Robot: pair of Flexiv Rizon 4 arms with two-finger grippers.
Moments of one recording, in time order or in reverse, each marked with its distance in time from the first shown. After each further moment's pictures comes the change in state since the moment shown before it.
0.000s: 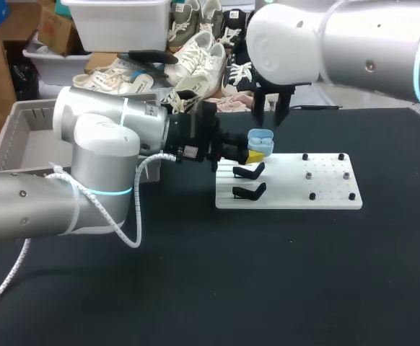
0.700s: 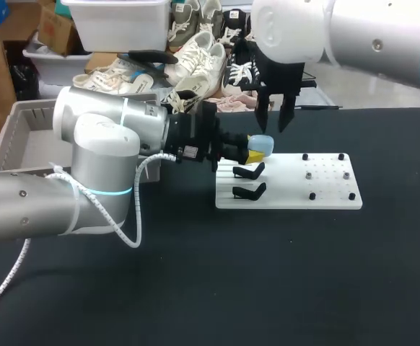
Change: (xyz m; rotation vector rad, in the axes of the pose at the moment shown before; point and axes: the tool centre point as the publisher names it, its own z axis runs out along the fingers) left arm 0.000 0.000 0.000 0.000 0.000 0.000; right arm 0.026 -0.002 -0.012 -0.042 0.094 0.020
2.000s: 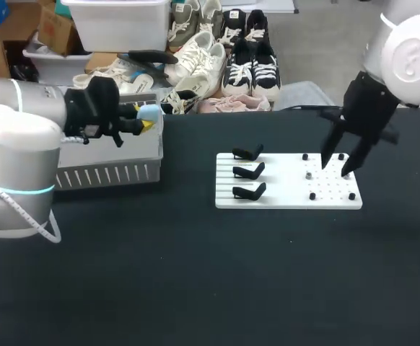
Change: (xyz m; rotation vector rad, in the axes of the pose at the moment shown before) left arm 0.046 0.079 -0.232 -0.532 0.304 0.011; right arm 0.106 -0.088 0.018 -0.219 0.053 0.429
